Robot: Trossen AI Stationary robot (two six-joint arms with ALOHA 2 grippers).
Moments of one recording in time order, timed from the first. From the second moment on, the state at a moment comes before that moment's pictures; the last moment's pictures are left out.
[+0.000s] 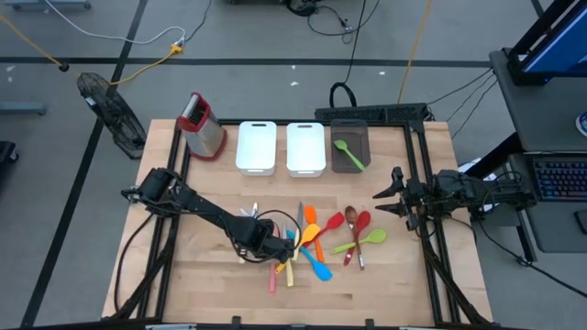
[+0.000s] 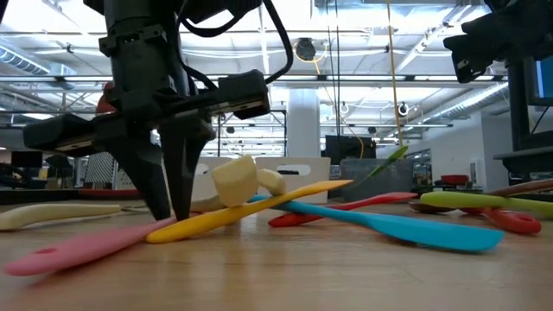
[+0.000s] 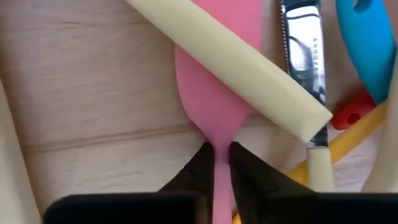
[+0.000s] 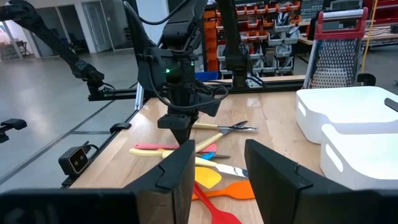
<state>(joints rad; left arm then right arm) -0.36 2.01 1.22 -0.58 0.00 -1.88 0.10 0.16 0.26 -0.17 -0.07 0.13</state>
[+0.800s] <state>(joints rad) -0.45 1.95 1.22 -0.78 0.04 -1.96 0.10 0.16 0.26 -0.17 -0.07 0.14</state>
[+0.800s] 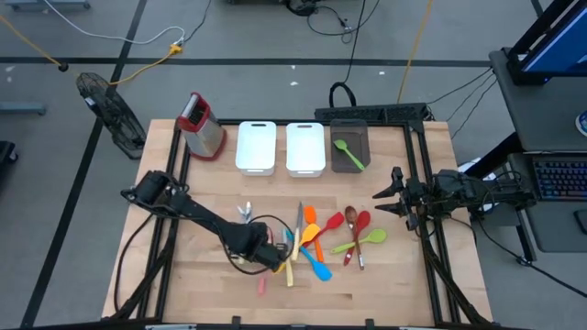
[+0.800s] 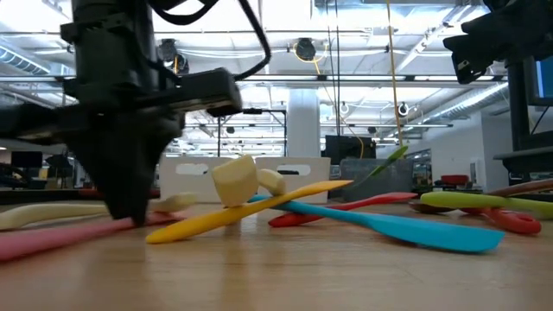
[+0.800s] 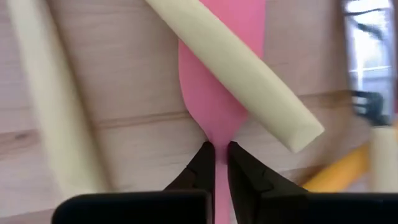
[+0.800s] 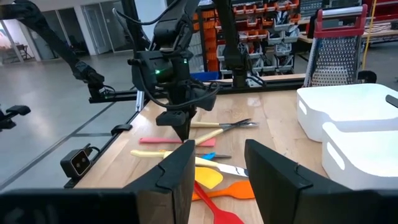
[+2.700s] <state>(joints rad) -0.57 1.92 1.25 -0.67 0.16 -2.12 0.10 0.16 0.26 -0.17 -0.07 0.14</state>
